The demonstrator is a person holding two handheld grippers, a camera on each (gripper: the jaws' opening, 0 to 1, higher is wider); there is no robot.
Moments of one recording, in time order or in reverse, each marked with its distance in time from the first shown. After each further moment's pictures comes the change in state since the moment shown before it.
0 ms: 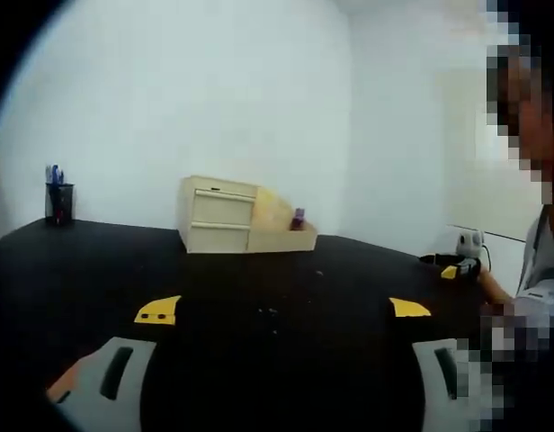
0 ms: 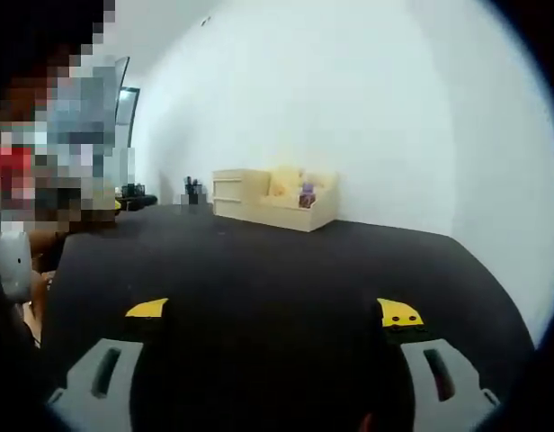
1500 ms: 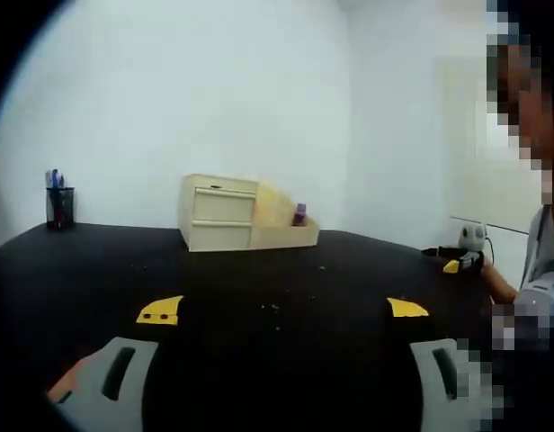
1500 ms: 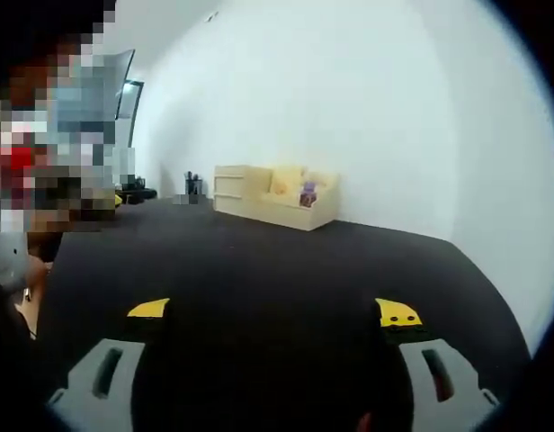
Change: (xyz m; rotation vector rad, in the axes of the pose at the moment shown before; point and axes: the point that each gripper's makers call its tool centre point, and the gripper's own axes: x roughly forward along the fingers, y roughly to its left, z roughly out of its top) left arm 0.001 0.001 -0.005 0.028 0.019 0.010; right arm 0.002 0.002 -0.004 -0.038 0.011 -0.005
